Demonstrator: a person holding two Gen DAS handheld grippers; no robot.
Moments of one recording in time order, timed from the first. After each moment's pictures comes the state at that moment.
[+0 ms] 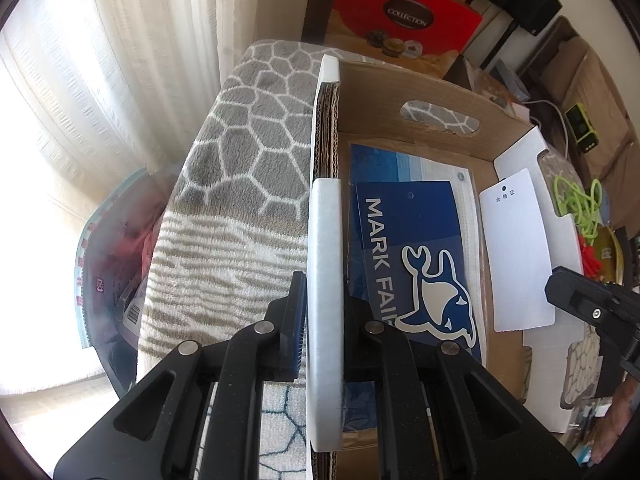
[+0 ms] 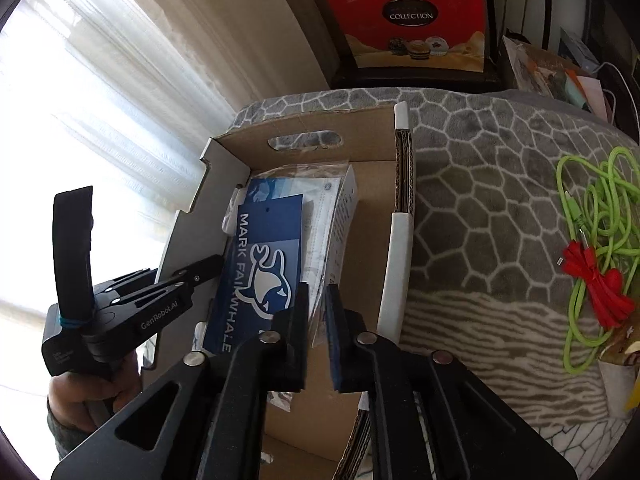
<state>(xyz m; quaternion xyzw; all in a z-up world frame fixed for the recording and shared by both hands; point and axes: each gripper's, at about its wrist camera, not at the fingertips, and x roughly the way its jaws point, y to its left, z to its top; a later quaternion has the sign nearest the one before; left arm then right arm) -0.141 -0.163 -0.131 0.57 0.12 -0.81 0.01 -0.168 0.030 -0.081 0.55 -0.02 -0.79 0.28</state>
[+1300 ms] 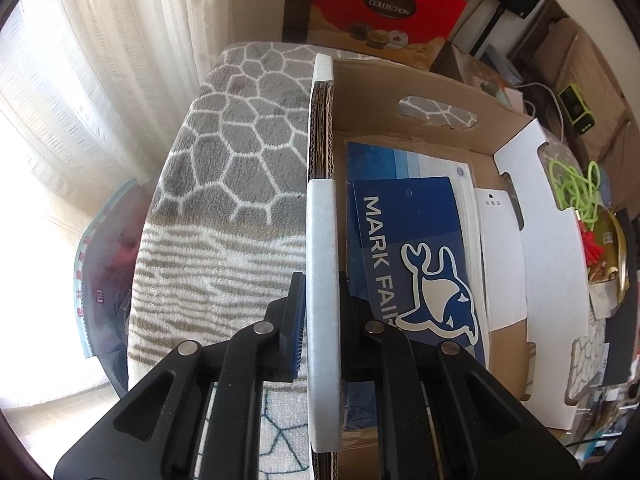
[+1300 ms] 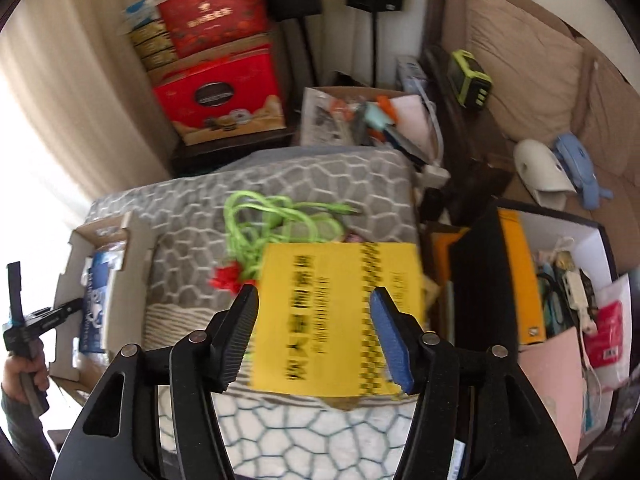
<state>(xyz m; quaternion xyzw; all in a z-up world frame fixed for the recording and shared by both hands) -0.153 -0.138 -0.129 0.57 0.09 -0.81 0.00 -0.170 0.296 -0.020 0.50 -0.02 -0.86 0.06</state>
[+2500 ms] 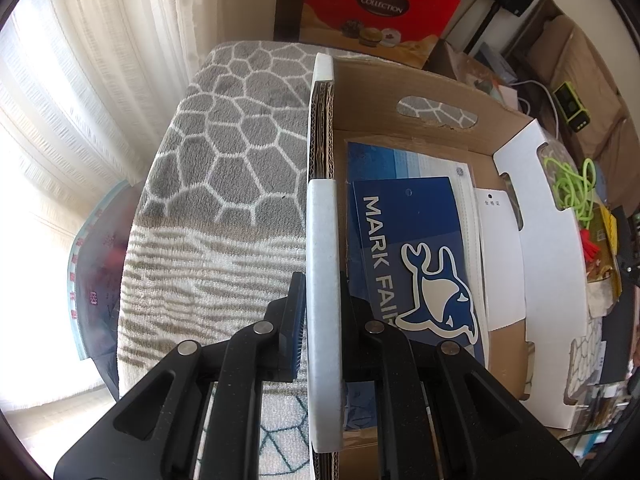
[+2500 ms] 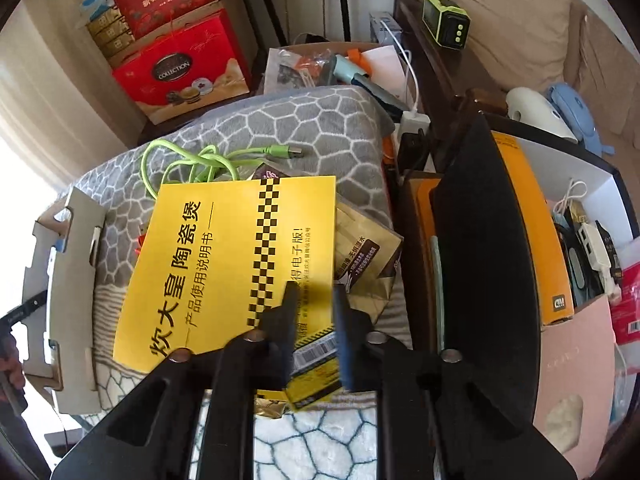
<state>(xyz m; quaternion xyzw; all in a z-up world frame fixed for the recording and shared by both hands) -0.157 -0.136 -0.130 0.58 0.10 -0.81 -0.01 -0.174 0.328 -0.075 0.54 -0.04 -0.84 0.05</state>
